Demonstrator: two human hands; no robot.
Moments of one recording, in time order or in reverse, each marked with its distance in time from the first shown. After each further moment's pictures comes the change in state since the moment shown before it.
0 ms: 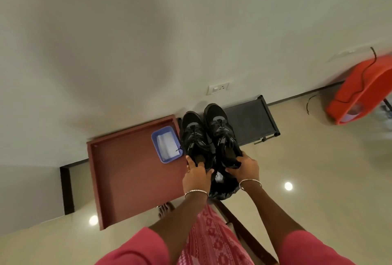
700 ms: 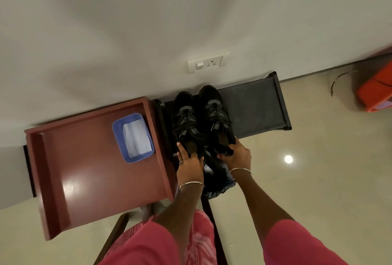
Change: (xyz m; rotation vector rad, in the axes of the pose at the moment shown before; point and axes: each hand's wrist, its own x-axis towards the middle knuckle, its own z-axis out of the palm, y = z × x) left_hand 0.175 0.054 0.134 -0.002 -0.037 -0.175; right_hand 0.174 0.102 0.093 0.116 -0.080 0.019
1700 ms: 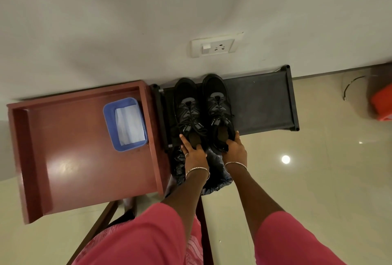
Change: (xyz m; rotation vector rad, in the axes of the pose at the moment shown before) left_hand 0.047 0.017 0.064 -0.134 -0.078 -0.097; right_hand 0.031 0.027 0.037 -0.174 -0.146 0.042
